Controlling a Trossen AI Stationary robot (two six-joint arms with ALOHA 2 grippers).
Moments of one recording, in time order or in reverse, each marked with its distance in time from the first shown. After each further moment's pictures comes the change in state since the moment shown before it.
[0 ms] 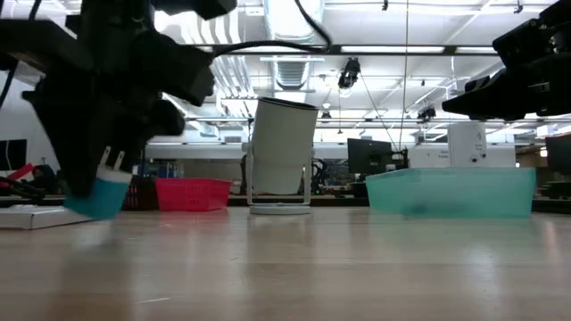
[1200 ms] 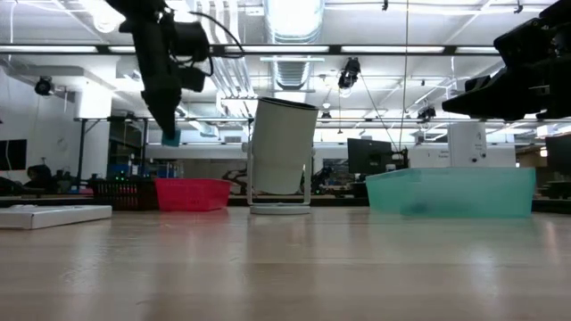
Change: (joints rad) left arm 0.985 -0.463 -0.076 -0.136 -0.154 0.533; right arm 0.000 0.000 0.000 0.000 0.000 -0.041
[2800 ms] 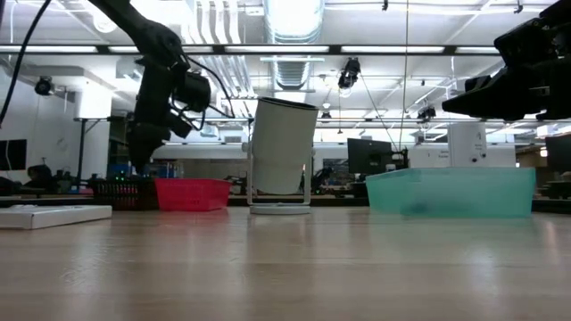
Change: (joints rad) left arm 0.169 0.236 -0.007 -0.107 -0.211 -0.080; right arm 0.000 0.000 0.000 0.000 0.000 -0.013
